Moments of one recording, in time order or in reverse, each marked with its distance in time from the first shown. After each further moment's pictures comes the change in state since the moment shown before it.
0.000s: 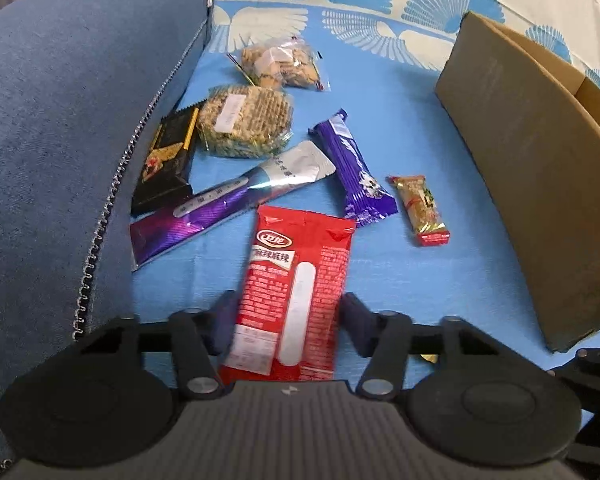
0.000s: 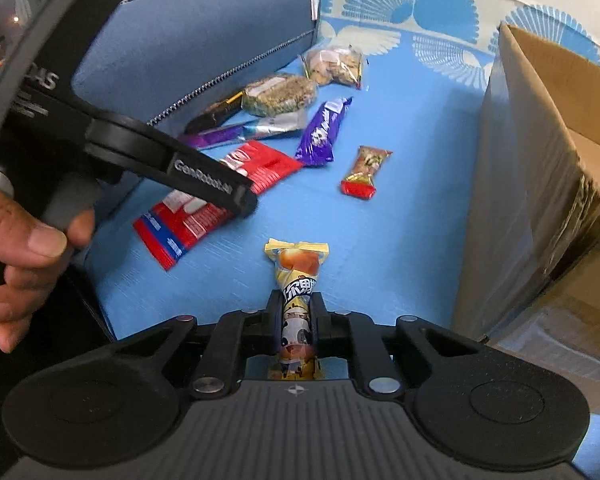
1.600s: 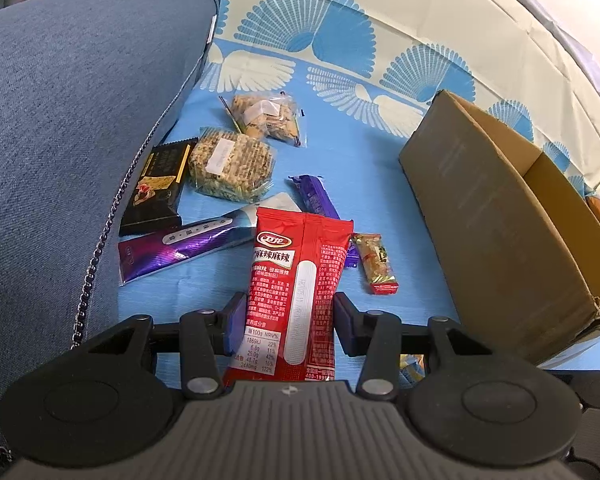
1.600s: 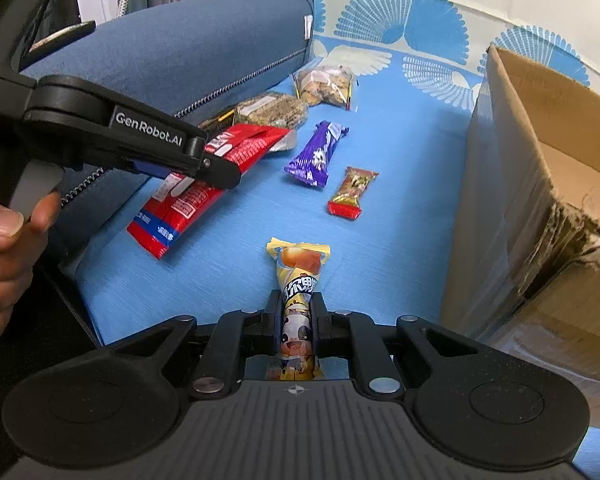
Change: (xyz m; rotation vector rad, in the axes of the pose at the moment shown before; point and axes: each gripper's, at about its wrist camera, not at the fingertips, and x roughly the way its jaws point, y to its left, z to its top) left arm -0.032 0.020 -0.002 -0.117 -0.139 -0.176; right arm -0.013 0.004 0.004 -0.018 -0.058 -0.044
